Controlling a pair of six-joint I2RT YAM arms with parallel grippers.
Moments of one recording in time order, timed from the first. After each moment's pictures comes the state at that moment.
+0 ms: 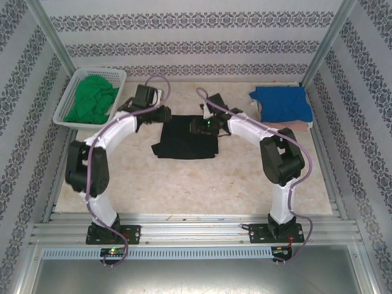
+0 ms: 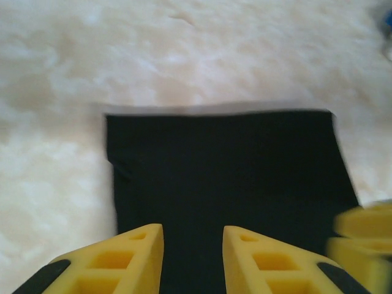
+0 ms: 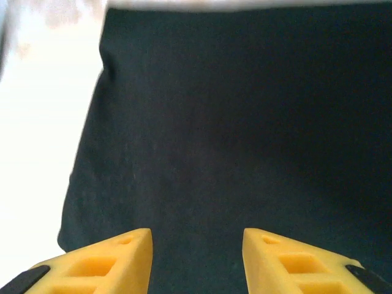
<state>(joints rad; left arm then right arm) -0.28 1.75 1.36 -0.43 0.19 -0.30 0.49 1.98 1.44 -0.42 -0.33 0.52</state>
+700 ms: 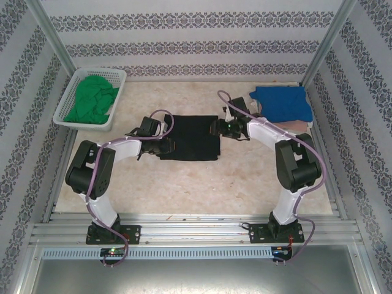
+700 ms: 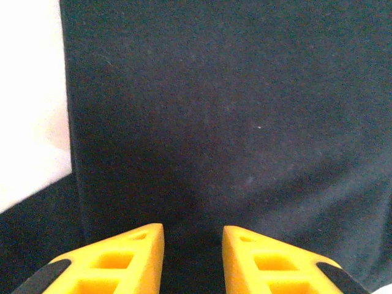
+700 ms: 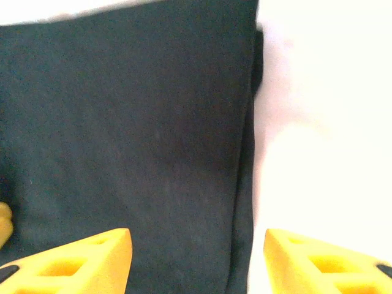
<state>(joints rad) -0.31 1.76 0.96 -0.17 0.31 -0.43 0.33 1.86 1.30 -0.43 -0.27 0.44</state>
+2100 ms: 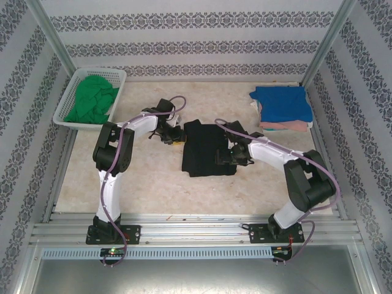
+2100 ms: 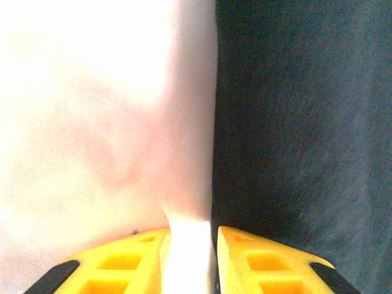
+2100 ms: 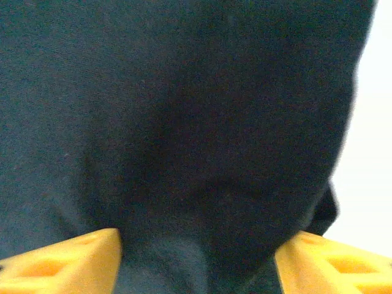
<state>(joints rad) -0.31 2.17 1.57 -0.62 0.46 -0.39 0.43 1.60 0.95 -0.58 -0.12 0.47</state>
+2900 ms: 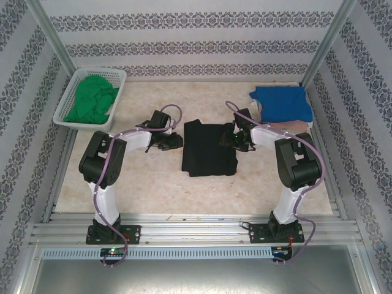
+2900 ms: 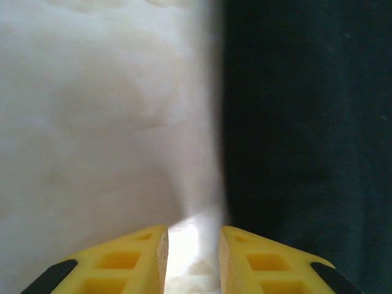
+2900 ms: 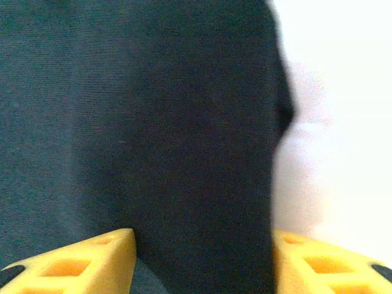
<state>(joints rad) -0.36 1.94 1.17 -0.26 0.40 -0.48 0.29 1.84 1.10 -0.40 -0.21 0.52</state>
